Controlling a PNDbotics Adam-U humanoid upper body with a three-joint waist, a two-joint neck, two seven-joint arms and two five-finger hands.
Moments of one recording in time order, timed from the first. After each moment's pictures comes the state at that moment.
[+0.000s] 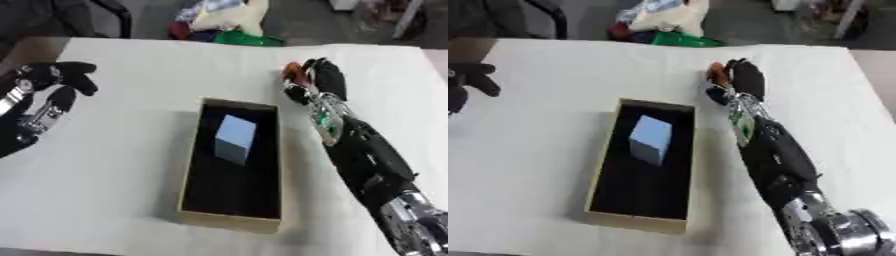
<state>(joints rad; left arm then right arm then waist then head) -0.52 0.50 -0.12 -1.73 -0.23 -0.27 -0.37 -1.04 -0.22 -0.18 -0.56 1.09 0.16 -0.39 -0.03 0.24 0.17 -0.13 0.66</state>
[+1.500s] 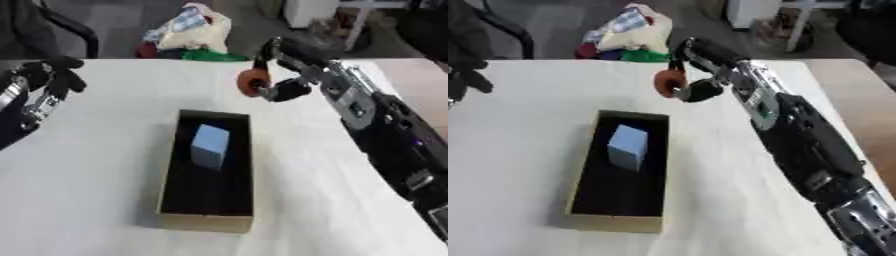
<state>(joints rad) -0.46 0.52 -0.05 -1.67 -0.23 -0.24 -0.31 -0.97 -0.36 0.34 -1.07 0.63 -0.45 0.31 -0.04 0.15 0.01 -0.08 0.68</state>
